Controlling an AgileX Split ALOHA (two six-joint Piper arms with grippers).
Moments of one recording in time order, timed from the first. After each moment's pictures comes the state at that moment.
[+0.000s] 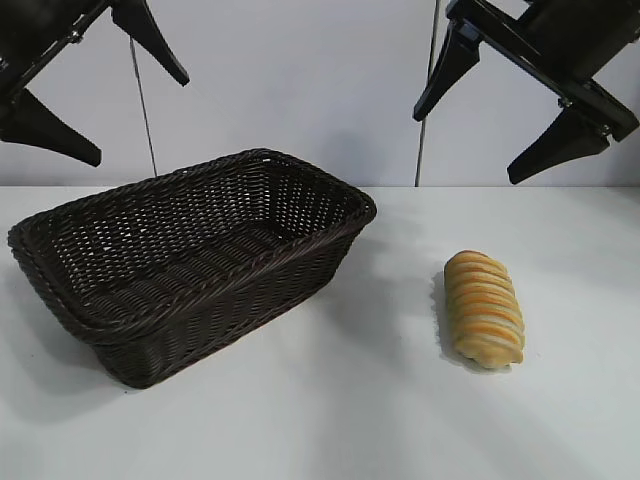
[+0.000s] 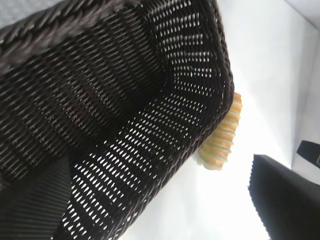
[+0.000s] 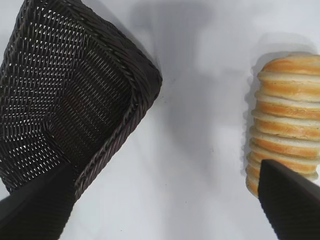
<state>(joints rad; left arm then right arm) -0.18 1.70 -1.32 -0.41 0.91 -0.23 0.10 1.74 -1.36 0.56 0.92 -0.05</state>
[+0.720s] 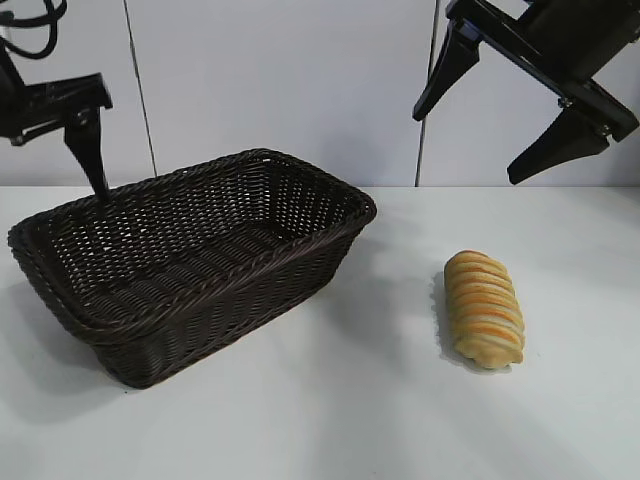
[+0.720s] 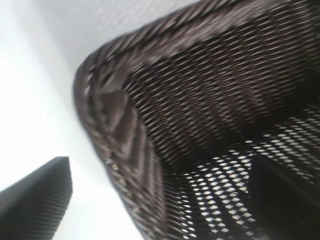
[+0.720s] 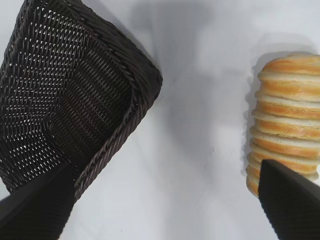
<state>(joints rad) -0.25 1.72 -1.02 -0.17 0.70 -0.53 0.10 1.74 -1.36 0.56 0.92 -0.05</state>
